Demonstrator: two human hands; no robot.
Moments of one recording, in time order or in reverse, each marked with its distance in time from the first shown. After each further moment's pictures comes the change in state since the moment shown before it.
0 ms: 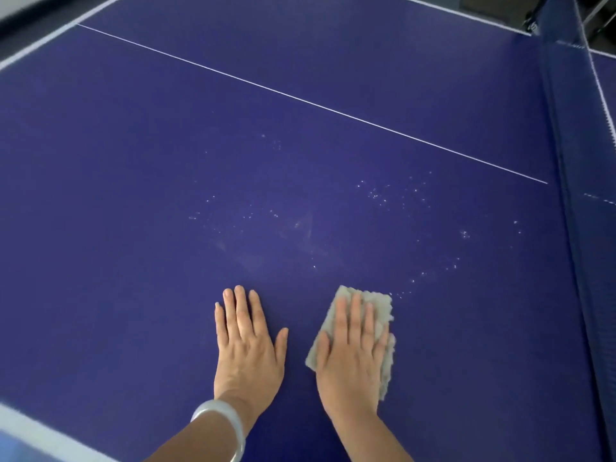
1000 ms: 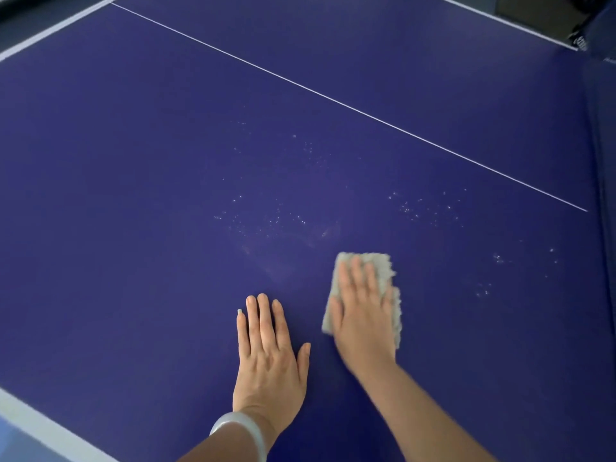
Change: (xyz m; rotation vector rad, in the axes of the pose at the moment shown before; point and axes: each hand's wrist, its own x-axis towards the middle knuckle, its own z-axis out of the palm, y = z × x) left_hand 0.003 -0.002 0.003 -0.022 0.015 0.015; right_hand 0.091 -0.015 0.004 -0.099 -0.063 -0.255
